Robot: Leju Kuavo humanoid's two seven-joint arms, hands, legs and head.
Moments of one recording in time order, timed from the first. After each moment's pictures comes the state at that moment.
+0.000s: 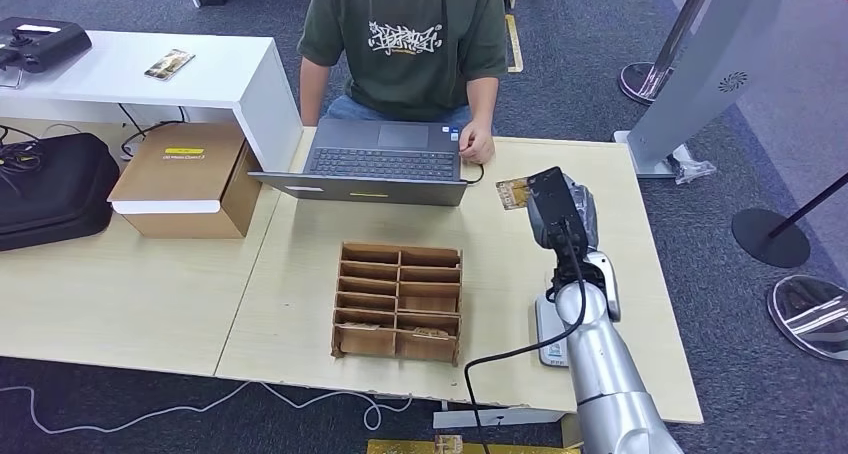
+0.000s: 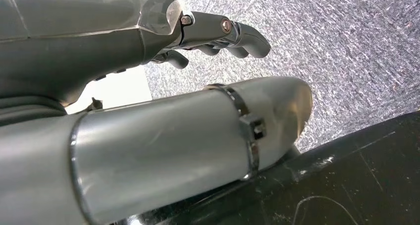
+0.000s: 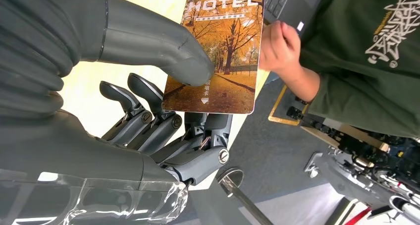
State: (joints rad) left arm -0.18 -0.16 -1.54 -0.15 0.73 0.27 0.29; right arm -0.45 0.09 0.00 -1.10 0.65 -0.15 -0.01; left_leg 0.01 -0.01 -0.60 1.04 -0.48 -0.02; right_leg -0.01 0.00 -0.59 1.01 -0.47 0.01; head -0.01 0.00
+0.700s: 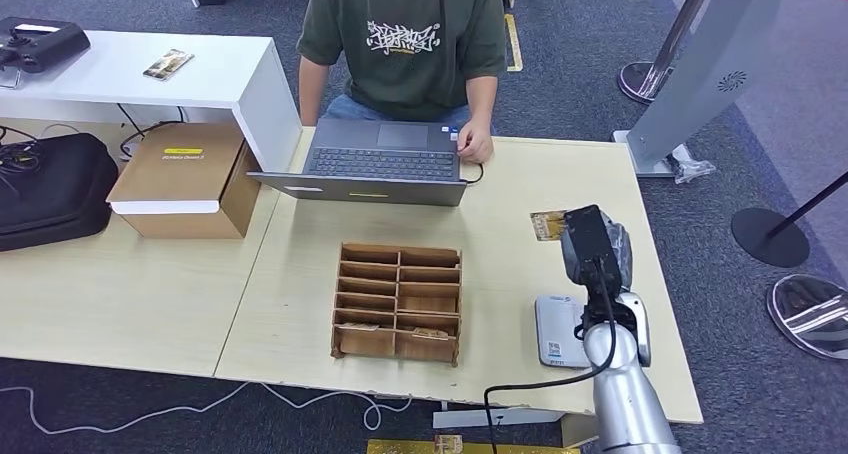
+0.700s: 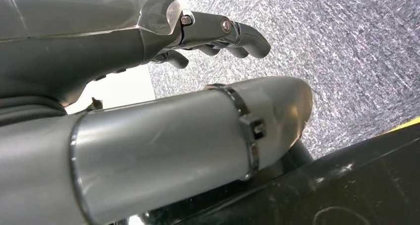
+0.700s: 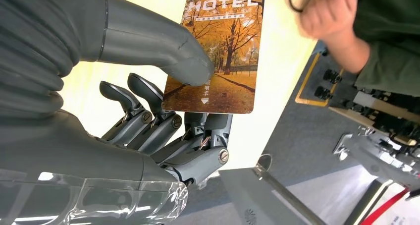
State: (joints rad) left arm -0.16 -0.16 -1.54 -0.15 0.75 0.30 0.29; right arm -0.26 0.05 -0.05 -1.27 0.63 -0.16 0.02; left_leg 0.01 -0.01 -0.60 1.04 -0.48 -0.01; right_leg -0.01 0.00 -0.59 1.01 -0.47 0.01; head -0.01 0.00
